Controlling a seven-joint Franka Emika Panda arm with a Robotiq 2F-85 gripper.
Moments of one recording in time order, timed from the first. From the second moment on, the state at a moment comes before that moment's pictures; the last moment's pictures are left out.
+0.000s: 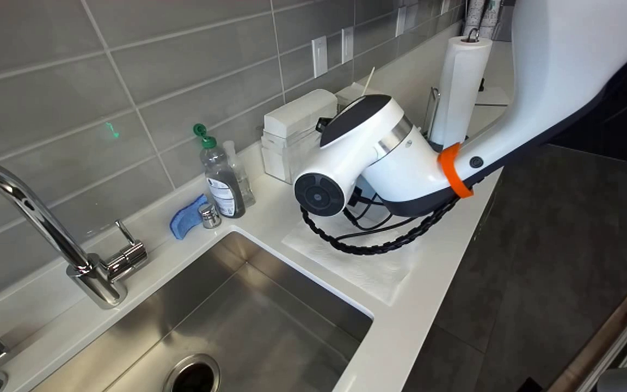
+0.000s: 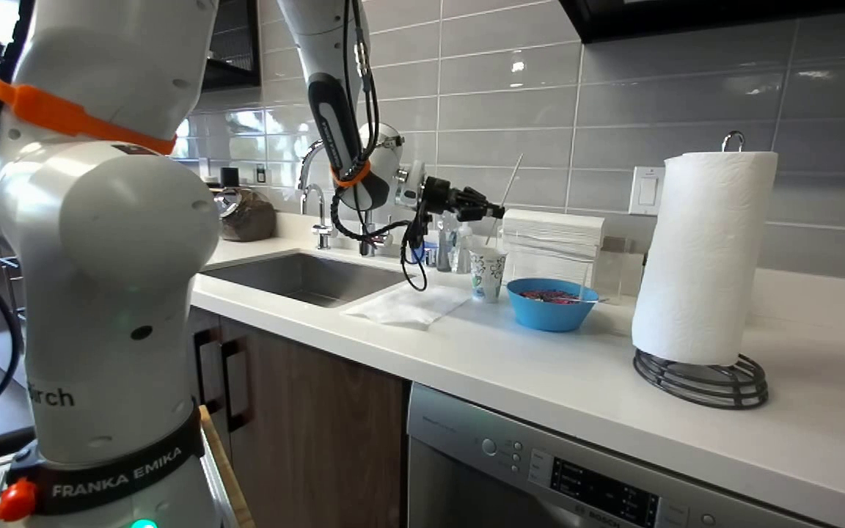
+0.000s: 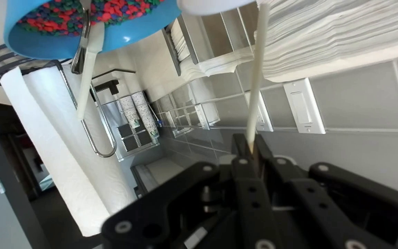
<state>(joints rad) 0.30 0.26 0.27 -2.06 -1.66 1.84 2.67</state>
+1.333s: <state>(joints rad) 0.30 0.34 0.27 -2.04 -1.69 1.84 2.67</state>
